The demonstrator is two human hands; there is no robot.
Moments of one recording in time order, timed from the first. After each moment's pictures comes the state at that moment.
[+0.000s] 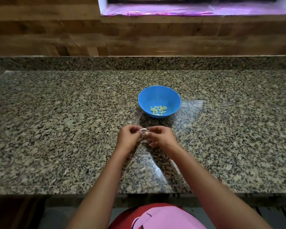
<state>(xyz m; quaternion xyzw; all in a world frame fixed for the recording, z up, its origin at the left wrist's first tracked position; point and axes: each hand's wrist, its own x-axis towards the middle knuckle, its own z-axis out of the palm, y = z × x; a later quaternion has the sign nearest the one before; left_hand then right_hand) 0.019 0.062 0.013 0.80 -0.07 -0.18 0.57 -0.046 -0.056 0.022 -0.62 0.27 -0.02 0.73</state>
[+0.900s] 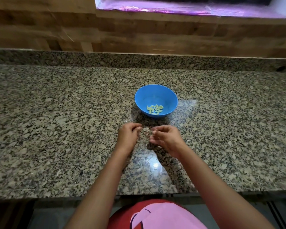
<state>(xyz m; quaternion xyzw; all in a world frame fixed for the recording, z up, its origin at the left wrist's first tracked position) 0.018 0.052 0.016 0.83 -0.12 -0.15 0.53 -0.057 -0.073 0.032 -0.56 0.31 -0.04 0.76</state>
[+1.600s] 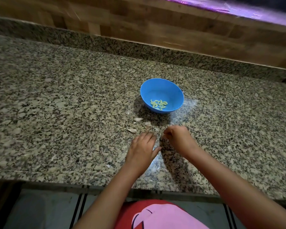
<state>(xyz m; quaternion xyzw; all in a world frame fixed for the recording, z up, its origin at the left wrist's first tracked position) -0.042 0.050 -0.023 0.91 -0.37 0.02 0.20 -0.073 -0.101 0.032 -0.97 0.13 -0.01 0.20</state>
